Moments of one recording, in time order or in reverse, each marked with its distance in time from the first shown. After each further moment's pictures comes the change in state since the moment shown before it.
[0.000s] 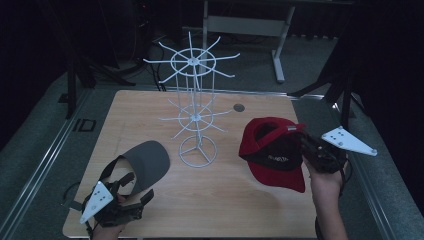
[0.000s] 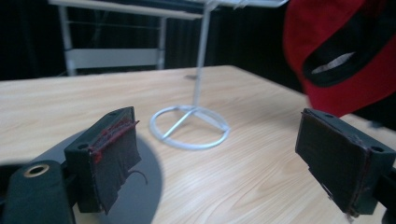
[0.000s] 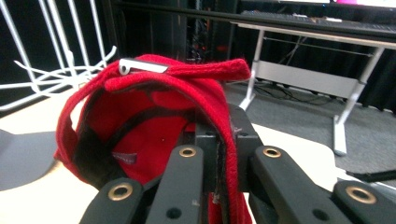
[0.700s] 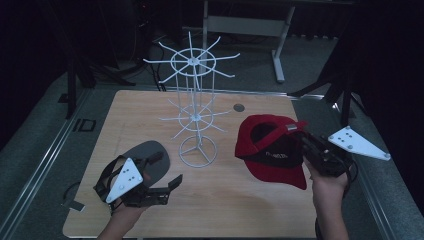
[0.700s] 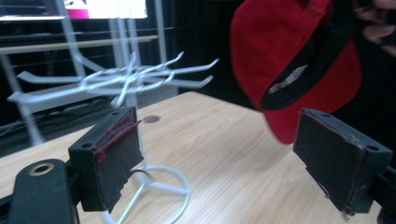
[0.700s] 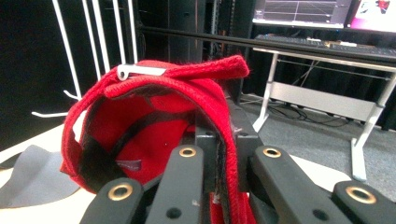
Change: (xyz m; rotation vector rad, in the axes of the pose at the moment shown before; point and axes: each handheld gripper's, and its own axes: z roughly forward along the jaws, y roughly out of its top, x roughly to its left) left arm -0.042 0.076 0.050 -0.027 -0.145 0.165; right arm 0.020 0.024 -0.020 -0.076 0.060 -0.007
